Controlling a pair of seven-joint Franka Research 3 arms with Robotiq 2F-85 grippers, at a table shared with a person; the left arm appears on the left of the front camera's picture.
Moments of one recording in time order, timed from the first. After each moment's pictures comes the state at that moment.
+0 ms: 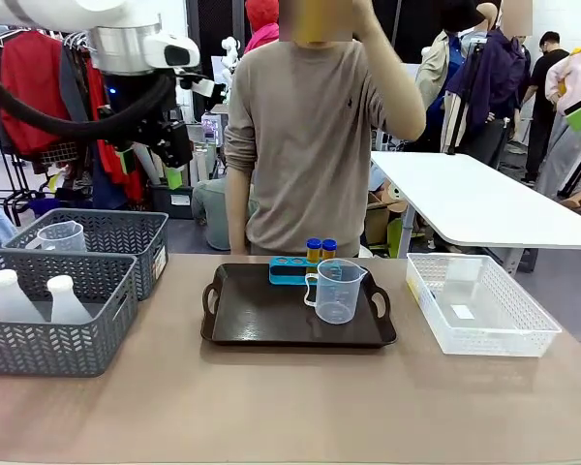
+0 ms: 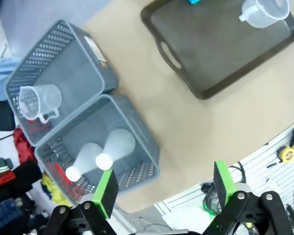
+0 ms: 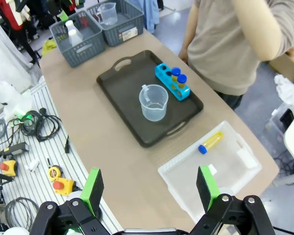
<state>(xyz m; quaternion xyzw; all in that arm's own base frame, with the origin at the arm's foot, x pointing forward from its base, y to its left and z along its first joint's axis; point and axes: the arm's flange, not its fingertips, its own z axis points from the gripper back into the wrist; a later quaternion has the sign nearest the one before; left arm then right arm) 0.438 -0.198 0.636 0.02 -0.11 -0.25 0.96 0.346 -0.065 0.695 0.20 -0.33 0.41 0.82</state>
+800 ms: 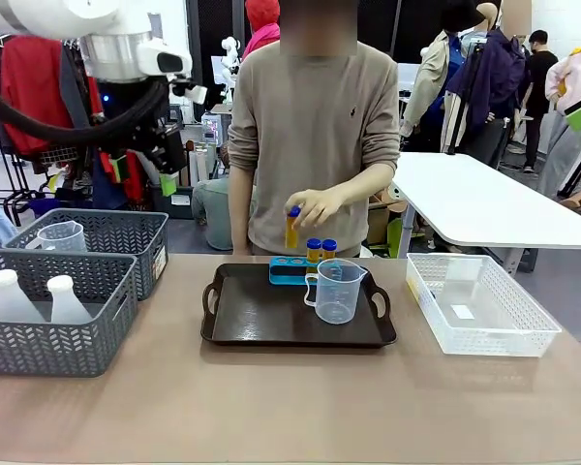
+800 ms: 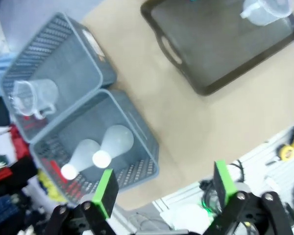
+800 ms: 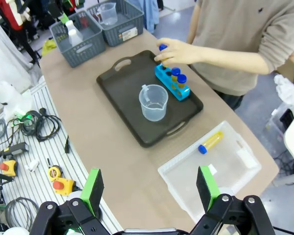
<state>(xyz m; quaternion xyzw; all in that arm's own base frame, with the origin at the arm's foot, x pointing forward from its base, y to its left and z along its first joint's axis) 0.447 -0.186 0.615 0.02 -0.08 -0.24 0.97 0.346 -0.065 0.695 0.20 -0.33 0.41 0.82</state>
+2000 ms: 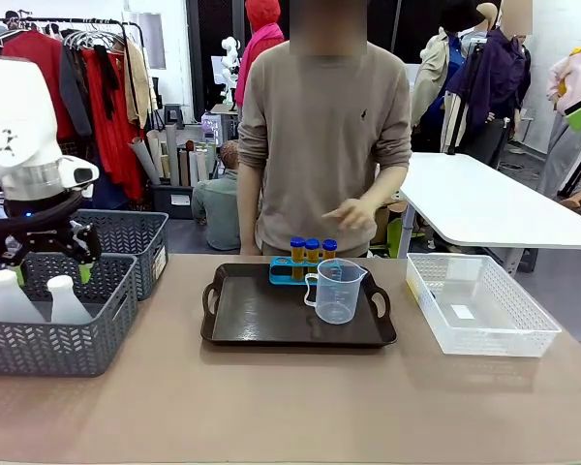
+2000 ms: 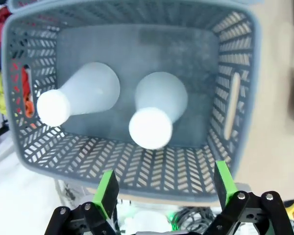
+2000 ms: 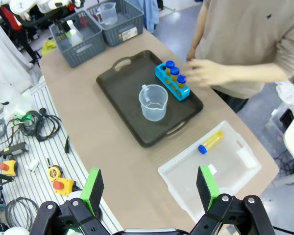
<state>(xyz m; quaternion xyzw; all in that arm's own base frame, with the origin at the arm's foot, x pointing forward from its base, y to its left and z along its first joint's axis) 0.436 -0.038 0.458 0.03 -0.05 0.07 1.00 0.346 -0.065 0.695 0.20 -0.33 0.41 0.82</state>
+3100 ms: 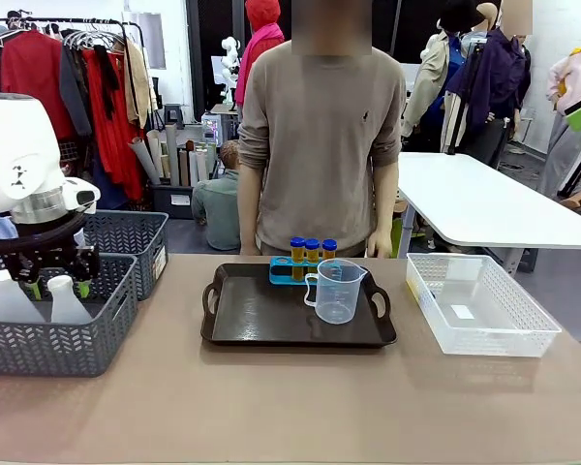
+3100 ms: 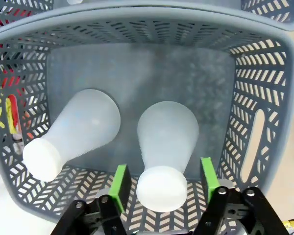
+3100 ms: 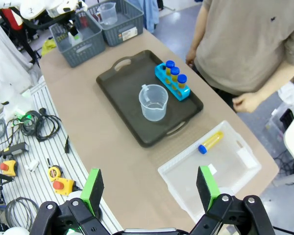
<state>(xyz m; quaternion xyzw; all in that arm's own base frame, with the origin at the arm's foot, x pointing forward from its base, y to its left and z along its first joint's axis) 0.462 -0.025 0.414 0.02 -0.06 0.06 1.00 0.346 -0.065 0.695 0.20 -0.33 0.41 0.82</state>
